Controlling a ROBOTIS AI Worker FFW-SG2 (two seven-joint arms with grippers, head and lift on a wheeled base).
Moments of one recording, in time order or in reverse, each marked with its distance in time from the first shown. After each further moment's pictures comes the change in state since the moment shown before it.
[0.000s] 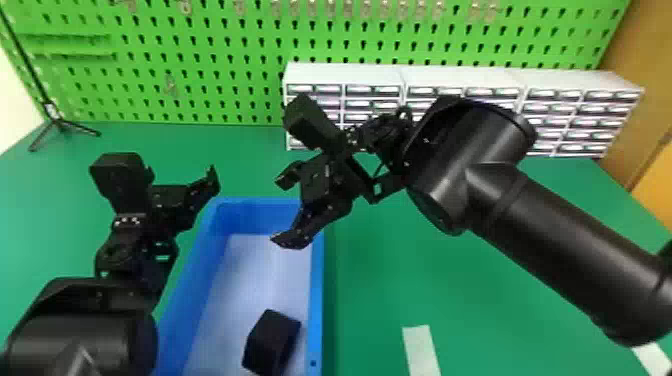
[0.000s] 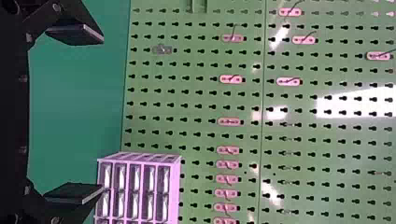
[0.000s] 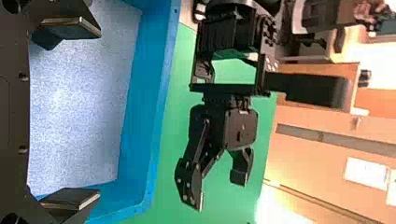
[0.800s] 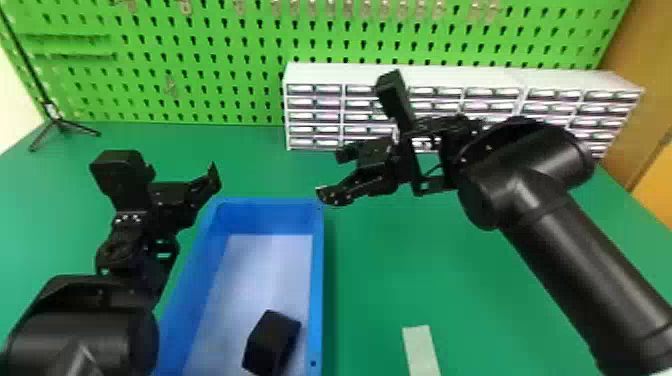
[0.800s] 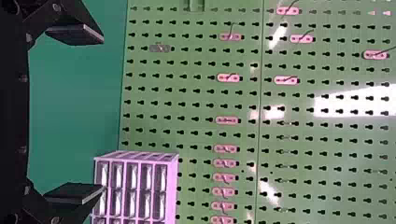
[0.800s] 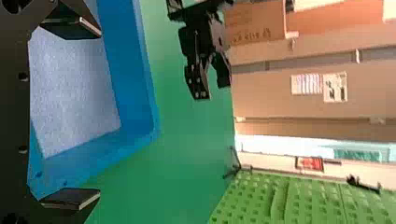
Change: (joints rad) left arm -0.005 0.000 -0.003 -0.003 0.001 0.000 0.000; right arm 0.196 0.078 -0.438 0.073 0.076 0.030 0.010
